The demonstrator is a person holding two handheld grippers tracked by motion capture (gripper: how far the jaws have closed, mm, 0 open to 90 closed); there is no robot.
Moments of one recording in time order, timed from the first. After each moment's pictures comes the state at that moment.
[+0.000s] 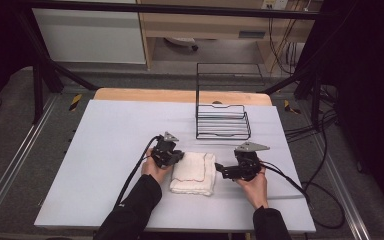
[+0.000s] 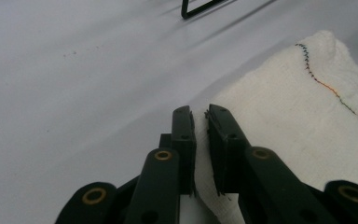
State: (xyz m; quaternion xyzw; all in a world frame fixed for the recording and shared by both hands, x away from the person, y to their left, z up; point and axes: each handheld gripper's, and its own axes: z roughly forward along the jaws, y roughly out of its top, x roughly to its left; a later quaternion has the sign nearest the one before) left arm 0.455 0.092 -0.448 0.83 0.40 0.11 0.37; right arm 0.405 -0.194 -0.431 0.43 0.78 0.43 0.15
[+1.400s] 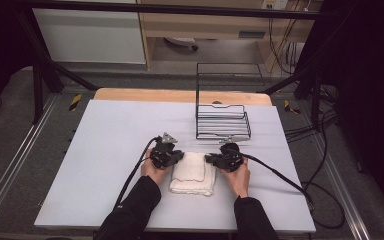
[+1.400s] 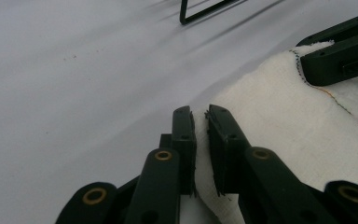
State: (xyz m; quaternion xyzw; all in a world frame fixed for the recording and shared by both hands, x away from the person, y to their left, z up) left arm 0.453 0.095 -0.452 0.83 0.39 0.11 0.39; right arm 0.444 -0.157 -0.456 0.46 0.78 0.42 0.06
